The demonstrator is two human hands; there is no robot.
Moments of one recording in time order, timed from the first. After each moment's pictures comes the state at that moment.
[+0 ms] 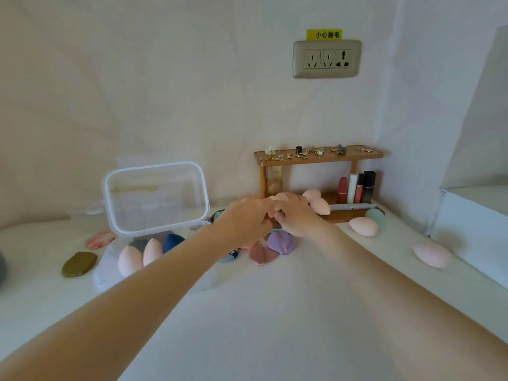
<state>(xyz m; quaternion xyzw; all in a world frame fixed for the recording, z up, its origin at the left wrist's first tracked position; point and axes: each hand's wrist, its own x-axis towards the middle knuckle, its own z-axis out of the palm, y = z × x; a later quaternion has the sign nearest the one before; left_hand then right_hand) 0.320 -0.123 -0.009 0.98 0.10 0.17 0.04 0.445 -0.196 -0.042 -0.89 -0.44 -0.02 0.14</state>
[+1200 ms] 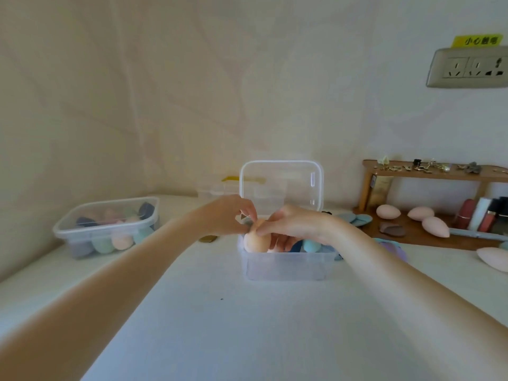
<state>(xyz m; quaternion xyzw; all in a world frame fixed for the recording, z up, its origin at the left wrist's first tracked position) 0.129 0.003 0.007 0.96 0.25 0.09 0.13 0.263 -0.104 0.005 -0.71 -0.55 0.33 0.28</state>
